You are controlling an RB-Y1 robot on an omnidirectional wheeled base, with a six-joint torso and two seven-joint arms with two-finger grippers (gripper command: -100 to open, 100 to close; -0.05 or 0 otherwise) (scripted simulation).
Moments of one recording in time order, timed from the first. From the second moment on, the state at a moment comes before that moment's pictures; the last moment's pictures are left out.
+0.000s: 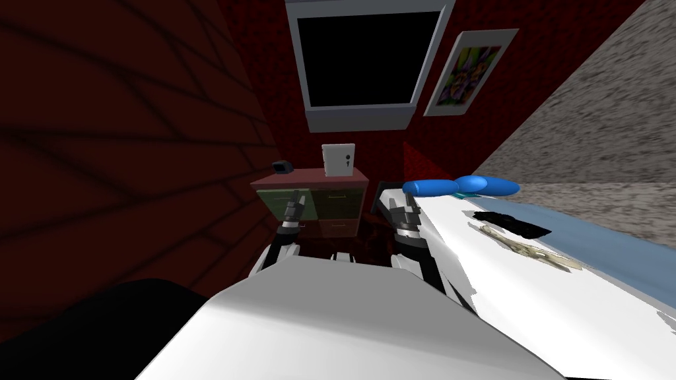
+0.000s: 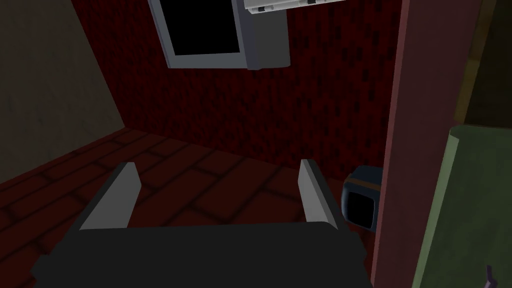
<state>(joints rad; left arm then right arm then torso) 0.47 0.14 -0.04 -2.24 0.00 -0.43 -0.08 0.49 -0.05 0.05 -2.28 -0.01 -0.40 -0.15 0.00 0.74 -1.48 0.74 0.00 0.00</state>
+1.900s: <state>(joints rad) 0.36 0.13 -0.03 -1.83 -0.01 -0.37 -0.08 0.49 -0.05 0.05 -2.28 -0.01 -0.40 -0.15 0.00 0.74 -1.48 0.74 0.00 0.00</state>
